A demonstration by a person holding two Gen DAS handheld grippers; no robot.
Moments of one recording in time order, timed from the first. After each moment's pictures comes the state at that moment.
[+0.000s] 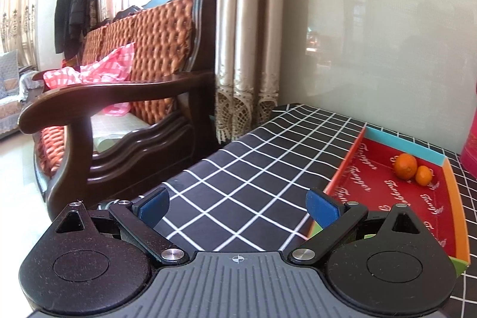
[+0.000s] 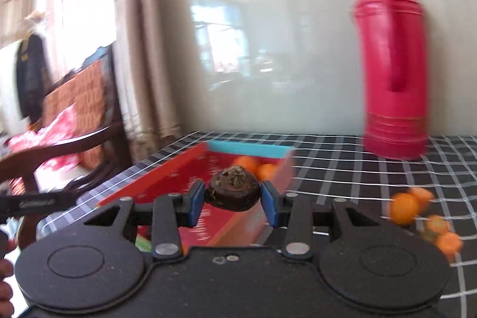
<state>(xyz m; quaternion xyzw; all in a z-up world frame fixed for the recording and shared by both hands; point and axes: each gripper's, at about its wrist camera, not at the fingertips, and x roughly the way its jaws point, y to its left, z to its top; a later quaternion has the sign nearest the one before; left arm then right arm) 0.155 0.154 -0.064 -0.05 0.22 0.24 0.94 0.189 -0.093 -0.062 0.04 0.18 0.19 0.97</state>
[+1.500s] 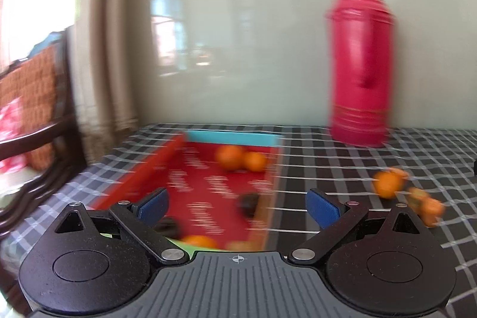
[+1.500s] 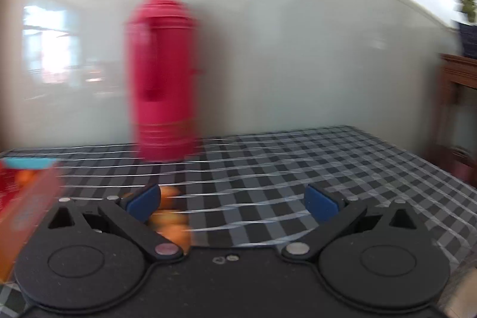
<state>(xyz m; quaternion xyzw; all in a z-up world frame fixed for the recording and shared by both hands) 0.168 -0.027 -0.064 0.04 0.19 0.01 0.98 0.130 -0.255 -0.064 0.04 0.16 -0.26 0.95</state>
